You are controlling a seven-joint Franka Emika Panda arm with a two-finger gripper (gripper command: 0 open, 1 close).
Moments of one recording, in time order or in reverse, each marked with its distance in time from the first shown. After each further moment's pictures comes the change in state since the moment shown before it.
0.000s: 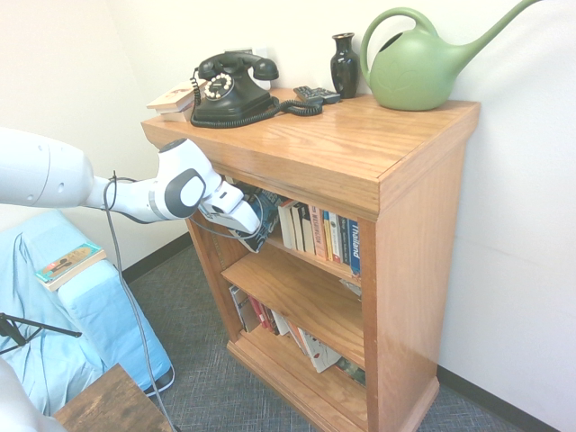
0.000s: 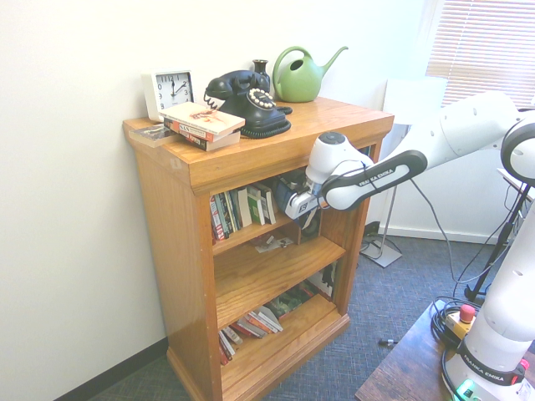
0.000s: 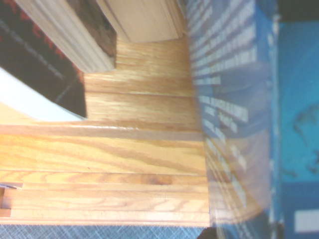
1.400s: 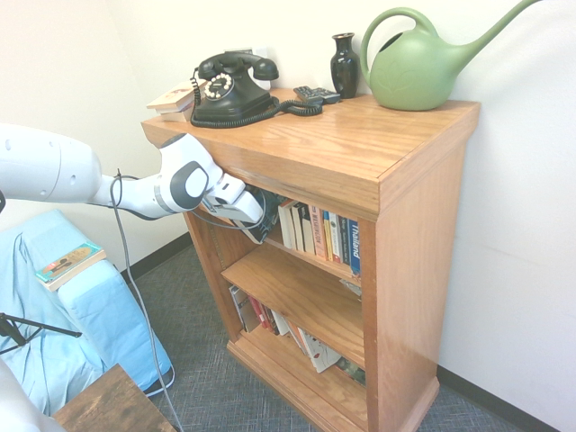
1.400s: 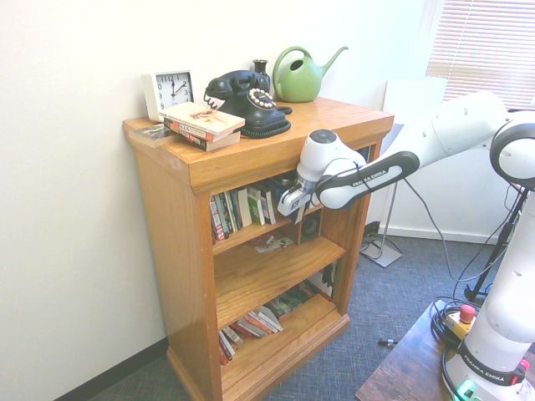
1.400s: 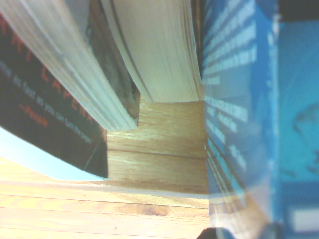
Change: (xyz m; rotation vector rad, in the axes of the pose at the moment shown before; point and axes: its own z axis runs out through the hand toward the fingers) arm 0.008 -0.023 0.000 0.002 0.047 -0.037
